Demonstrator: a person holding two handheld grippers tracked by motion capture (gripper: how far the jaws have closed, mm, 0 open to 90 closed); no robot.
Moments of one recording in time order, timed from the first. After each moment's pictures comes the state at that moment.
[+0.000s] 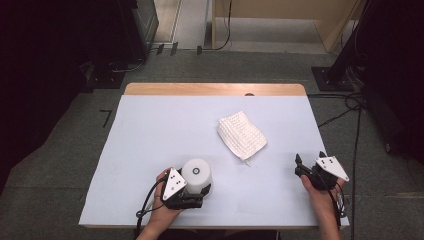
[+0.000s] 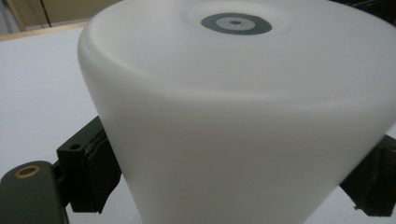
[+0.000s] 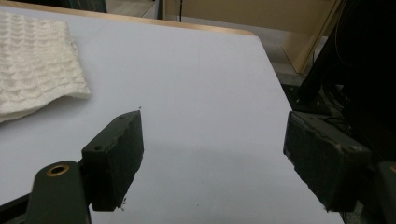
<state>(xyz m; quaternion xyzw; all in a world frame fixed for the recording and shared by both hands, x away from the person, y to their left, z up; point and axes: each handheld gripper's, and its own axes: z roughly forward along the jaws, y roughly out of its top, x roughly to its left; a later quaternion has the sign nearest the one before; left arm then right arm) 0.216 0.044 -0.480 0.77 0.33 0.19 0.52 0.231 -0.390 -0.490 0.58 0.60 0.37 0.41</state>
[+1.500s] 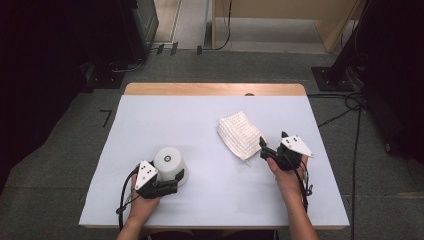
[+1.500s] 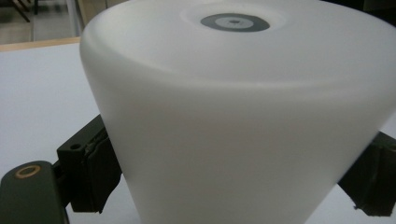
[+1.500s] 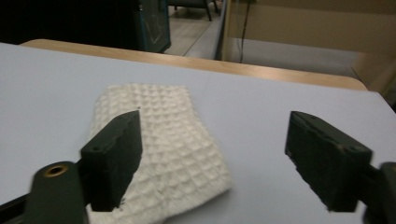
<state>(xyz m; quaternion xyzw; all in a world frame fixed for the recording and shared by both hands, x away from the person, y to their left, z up) 0.242 0.108 -0.484 0.72 0.39 0.23 0.52 0.281 -0.296 -0.448 0.53 0.63 0.45 0.36</state>
